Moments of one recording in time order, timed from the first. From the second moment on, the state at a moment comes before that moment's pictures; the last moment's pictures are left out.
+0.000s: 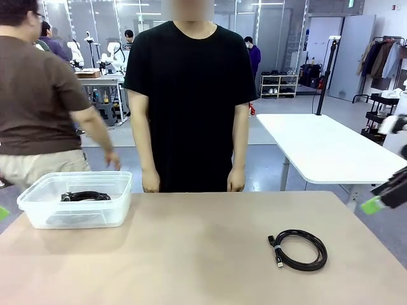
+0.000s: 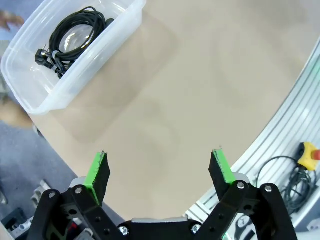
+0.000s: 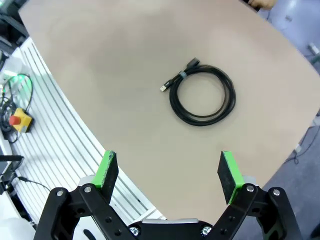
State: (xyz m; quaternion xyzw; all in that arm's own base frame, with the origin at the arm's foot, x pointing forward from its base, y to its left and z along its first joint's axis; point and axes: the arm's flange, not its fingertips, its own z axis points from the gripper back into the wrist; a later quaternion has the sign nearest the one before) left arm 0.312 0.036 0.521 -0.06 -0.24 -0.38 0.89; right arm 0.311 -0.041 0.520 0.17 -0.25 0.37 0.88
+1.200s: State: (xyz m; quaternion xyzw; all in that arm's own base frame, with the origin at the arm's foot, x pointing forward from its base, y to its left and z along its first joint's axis) left arm 0.312 0.036 0.521 -0.06 -0.24 -0.38 0.89; right arm 0.447 0.119 0.353 0.08 -0.12 0.18 0.97
